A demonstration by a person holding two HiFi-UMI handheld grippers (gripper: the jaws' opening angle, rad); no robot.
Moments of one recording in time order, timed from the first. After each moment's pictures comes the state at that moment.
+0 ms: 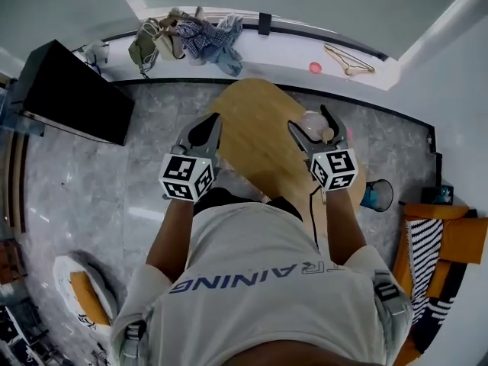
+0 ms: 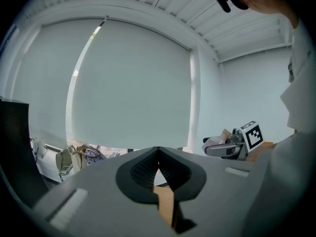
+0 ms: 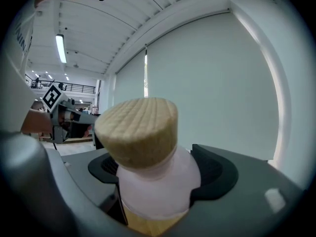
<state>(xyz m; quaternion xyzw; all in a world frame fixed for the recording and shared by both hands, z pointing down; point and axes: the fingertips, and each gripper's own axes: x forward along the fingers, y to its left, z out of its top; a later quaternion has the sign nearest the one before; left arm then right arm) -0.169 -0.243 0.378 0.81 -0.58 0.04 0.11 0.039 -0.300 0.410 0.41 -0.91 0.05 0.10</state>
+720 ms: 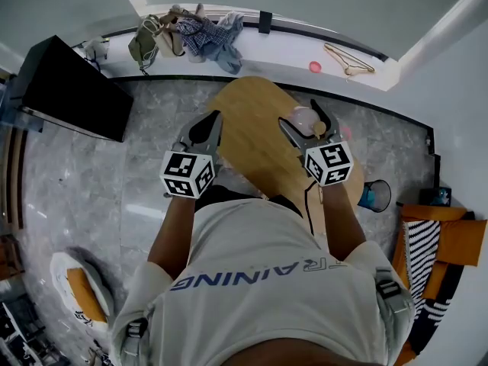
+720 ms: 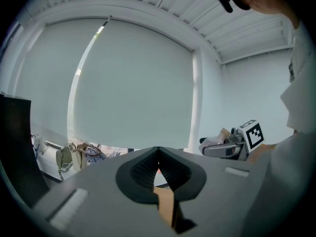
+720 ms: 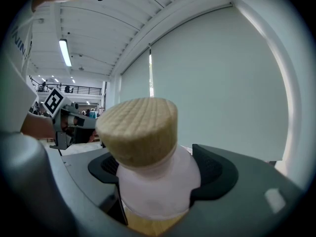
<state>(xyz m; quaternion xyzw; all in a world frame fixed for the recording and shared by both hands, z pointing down) -0.167 -0.247 0.380 0.80 -0.58 0.03 0.12 0.013 -0.302 0.403 0.37 -0.92 0.06 0.10</state>
